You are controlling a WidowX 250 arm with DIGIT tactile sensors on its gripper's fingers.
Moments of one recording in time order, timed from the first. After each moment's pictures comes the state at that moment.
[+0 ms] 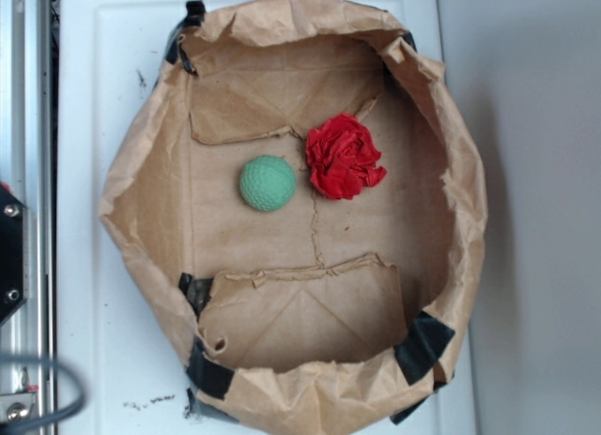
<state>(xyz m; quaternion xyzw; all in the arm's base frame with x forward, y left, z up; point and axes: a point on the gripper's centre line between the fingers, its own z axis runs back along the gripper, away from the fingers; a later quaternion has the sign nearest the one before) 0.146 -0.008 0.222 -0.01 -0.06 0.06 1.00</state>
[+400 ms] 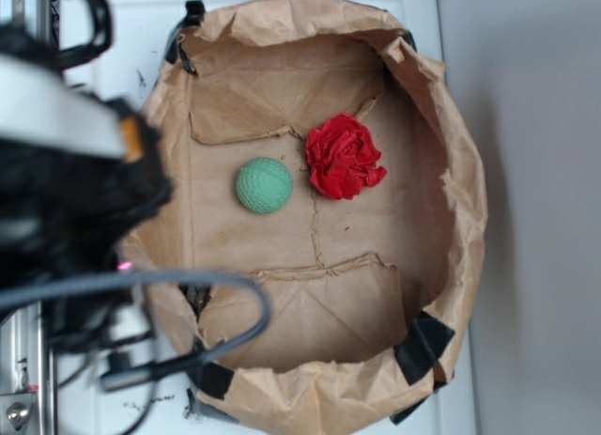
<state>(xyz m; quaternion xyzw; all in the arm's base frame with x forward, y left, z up) 0.192 0.003 0.197 -0.02 -0.06 0.11 0.99</state>
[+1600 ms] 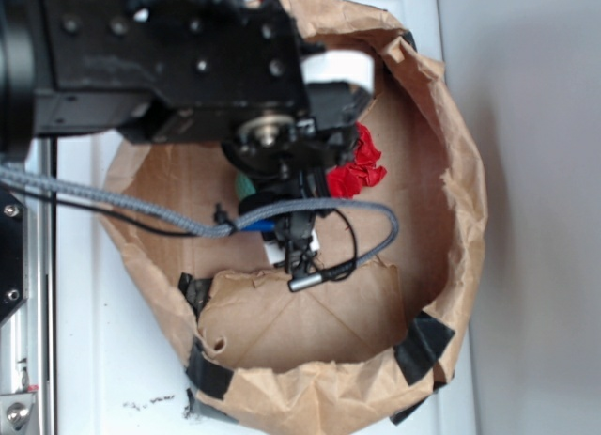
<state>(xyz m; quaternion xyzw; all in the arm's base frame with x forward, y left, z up) 0.256 0.033 0.088 -0.02 -0.05 0.13 0.99</state>
